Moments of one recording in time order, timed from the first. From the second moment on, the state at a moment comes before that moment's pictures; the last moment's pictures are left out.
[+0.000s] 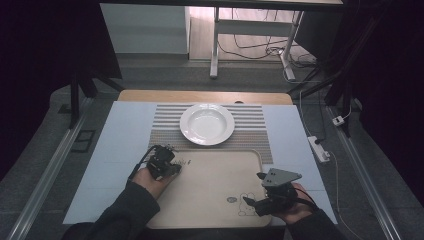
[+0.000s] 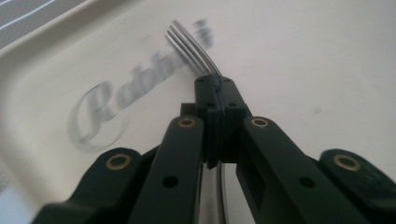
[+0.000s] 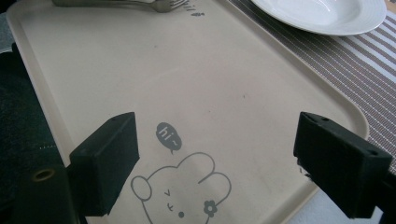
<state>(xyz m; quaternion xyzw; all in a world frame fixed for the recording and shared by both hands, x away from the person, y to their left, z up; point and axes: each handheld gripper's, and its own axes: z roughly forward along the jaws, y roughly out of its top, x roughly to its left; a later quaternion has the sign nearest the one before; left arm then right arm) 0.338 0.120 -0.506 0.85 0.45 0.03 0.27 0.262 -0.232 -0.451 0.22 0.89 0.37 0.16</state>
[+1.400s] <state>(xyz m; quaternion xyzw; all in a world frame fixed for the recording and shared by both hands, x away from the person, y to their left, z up) 0.295 0.192 -0.470 0.81 0.43 0.04 0.40 0.260 -0.253 -0.451 0.29 0.87 0.38 0.16</state>
